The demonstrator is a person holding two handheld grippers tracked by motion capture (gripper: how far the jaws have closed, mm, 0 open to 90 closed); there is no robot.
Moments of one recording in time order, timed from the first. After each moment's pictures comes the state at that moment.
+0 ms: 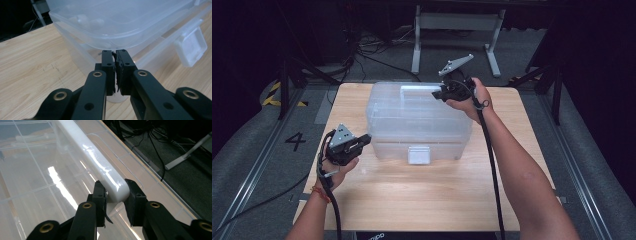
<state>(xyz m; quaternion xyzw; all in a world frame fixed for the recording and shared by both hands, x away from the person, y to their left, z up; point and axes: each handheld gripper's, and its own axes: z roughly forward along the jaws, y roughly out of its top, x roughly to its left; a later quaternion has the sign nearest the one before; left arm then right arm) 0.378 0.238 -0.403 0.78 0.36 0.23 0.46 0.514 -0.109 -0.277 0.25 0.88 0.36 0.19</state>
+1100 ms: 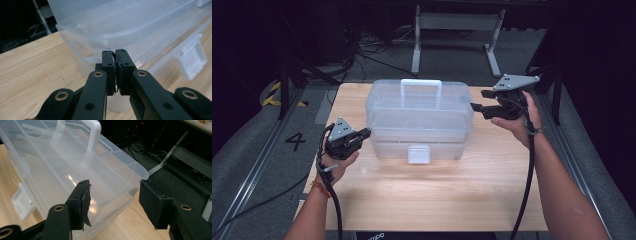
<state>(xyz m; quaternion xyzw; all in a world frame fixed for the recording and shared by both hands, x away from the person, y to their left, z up) 0.386 0.235 -0.381 0.78 0.35 0.25 0.45 0.443 -0.226 -0.275 0.27 0.83 0.42 0.25</state>
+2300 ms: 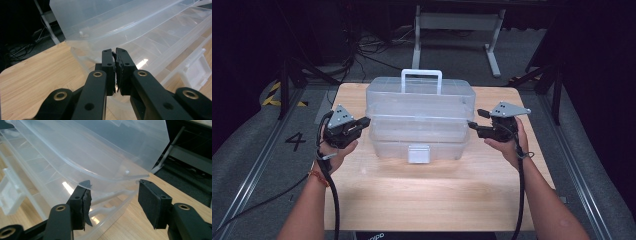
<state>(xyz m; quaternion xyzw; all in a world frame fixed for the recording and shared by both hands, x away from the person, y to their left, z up) 0.400 0.234 -0.353 0.78 0.35 0.26 0.45 0.435 -0.226 -0.354 0.29 0.79 0.46 0.27</state>
